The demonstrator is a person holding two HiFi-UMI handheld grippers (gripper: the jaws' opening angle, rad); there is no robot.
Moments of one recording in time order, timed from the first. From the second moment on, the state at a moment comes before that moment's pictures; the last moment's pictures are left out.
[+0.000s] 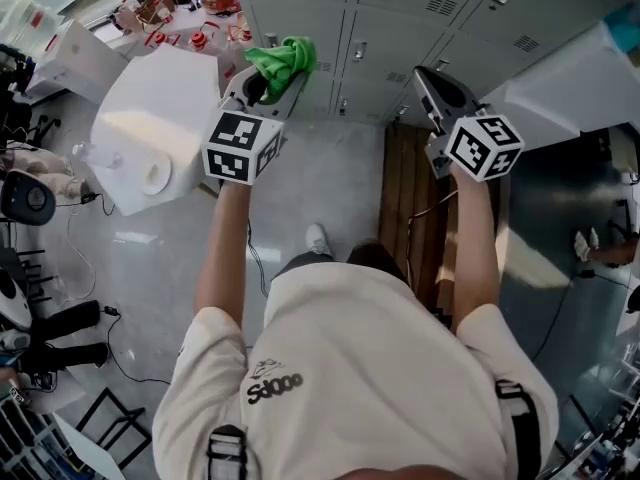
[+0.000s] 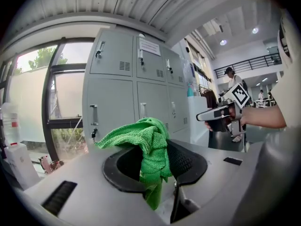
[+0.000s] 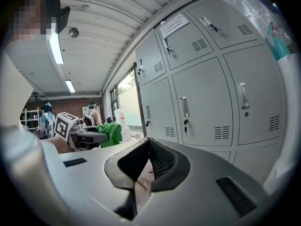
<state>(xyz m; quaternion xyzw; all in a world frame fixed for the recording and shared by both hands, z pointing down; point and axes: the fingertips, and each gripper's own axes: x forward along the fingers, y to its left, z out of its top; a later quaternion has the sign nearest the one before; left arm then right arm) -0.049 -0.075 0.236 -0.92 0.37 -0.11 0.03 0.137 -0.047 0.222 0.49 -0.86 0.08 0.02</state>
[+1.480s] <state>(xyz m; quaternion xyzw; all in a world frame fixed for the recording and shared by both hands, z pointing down) 0.101 -0.390 0.562 -0.90 0.34 -0.20 -0.20 0.172 -0.311 0.429 0.47 -0.86 0.13 0.14</state>
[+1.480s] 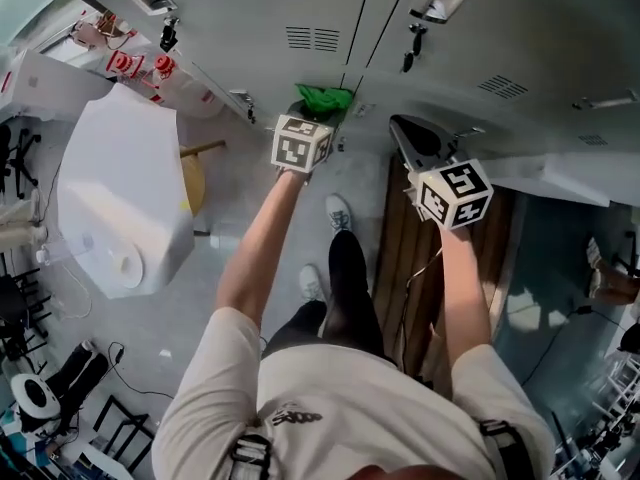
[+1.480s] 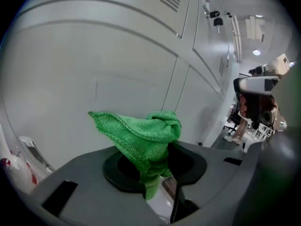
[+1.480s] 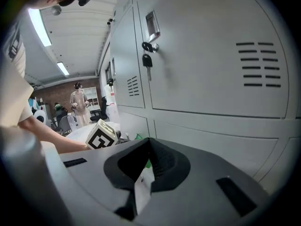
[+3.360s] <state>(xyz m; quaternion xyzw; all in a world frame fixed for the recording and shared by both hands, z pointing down) 0.015 -0.415 0.428 -0.88 0.47 -0.11 -0.03 0.105 -0.308 0.439 0.46 -0.87 0.15 0.11</state>
